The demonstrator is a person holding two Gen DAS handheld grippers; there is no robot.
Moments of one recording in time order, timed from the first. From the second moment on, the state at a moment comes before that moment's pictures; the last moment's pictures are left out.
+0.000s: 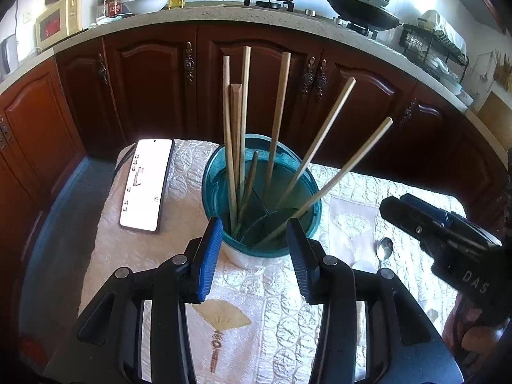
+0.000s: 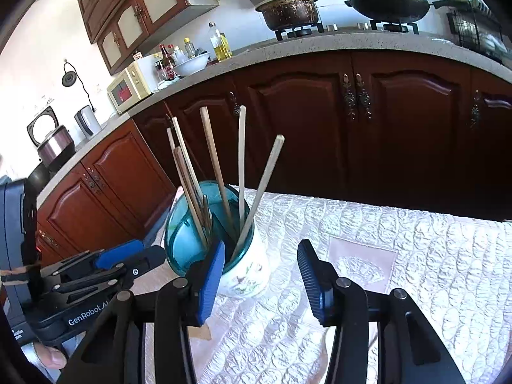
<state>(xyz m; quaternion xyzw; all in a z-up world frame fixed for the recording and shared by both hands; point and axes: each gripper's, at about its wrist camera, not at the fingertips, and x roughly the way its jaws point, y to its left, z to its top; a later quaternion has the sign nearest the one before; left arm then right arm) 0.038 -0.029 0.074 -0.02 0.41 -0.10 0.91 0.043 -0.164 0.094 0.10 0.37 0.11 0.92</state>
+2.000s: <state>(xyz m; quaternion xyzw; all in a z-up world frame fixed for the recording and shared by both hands) 0.044 -0.156 -0.047 -0.01 0.53 -0.24 0.81 0.019 -0.306 -0.030 0.15 0.48 0.04 0.86</state>
